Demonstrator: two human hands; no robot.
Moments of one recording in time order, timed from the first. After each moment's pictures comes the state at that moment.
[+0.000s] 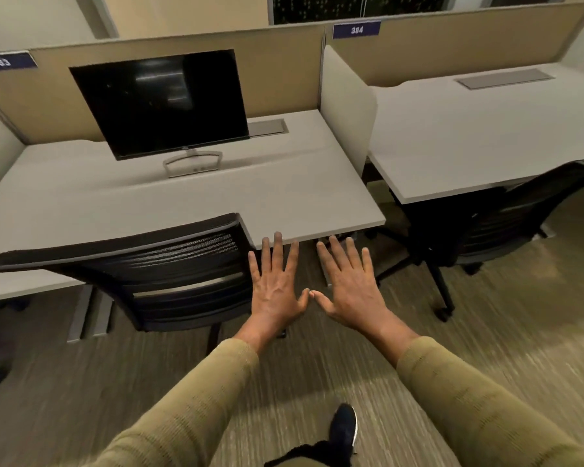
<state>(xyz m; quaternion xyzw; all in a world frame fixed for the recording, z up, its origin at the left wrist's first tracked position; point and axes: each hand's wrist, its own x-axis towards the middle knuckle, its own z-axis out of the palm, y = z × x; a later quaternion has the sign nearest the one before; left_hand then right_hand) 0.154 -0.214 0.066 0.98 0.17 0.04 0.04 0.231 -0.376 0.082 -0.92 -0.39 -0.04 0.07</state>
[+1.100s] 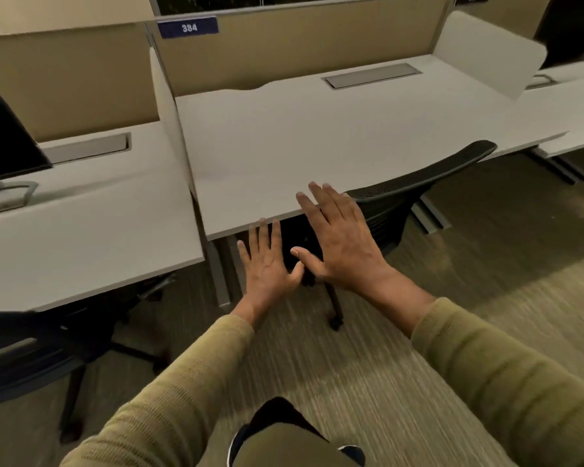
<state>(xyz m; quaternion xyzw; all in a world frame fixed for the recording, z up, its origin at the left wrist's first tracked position) 0.542 -0.595 0.074 0.97 0.16 0.04 0.18 0.581 -0.756 0.191 -0.89 -0.41 -0.13 0.12</state>
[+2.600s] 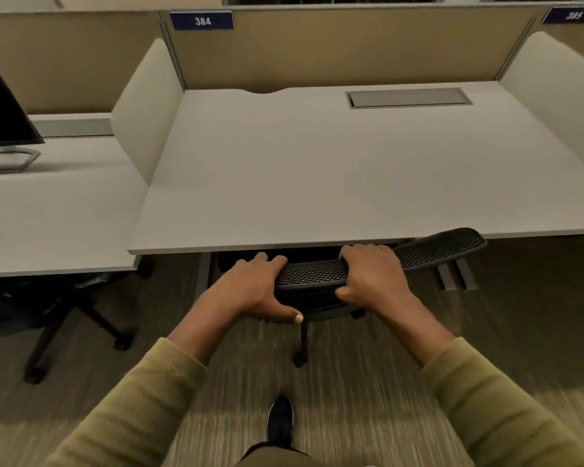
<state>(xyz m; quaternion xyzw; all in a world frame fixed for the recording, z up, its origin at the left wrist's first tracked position) 0.719 -0.740 0.179 0.94 0.19 -0.21 0.17 0.870 -0.923 0.162 -0.90 -0.43 0.07 0.01</state>
